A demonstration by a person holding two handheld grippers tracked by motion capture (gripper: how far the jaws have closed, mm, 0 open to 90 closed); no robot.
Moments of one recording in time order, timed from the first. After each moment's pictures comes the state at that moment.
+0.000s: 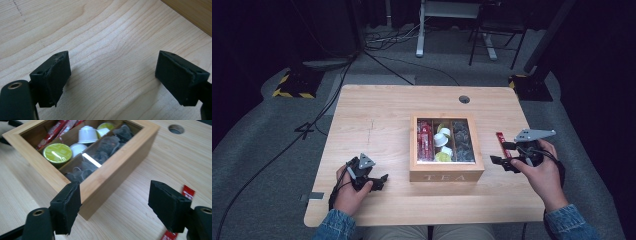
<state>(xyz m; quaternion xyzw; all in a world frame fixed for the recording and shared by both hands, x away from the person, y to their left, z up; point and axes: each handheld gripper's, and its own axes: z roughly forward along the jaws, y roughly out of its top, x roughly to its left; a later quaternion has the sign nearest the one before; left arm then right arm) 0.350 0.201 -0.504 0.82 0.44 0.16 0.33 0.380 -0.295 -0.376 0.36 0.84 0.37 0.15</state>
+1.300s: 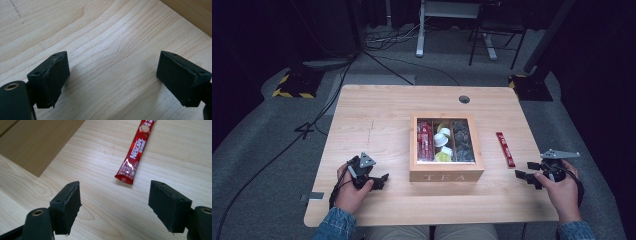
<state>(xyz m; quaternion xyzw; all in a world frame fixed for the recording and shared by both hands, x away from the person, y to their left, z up) 0.354 0.200 -0.504 0.82 0.43 0.16 0.33 0.366 -0.391 -0.456 0.48 0.79 0.35 0.12</state>
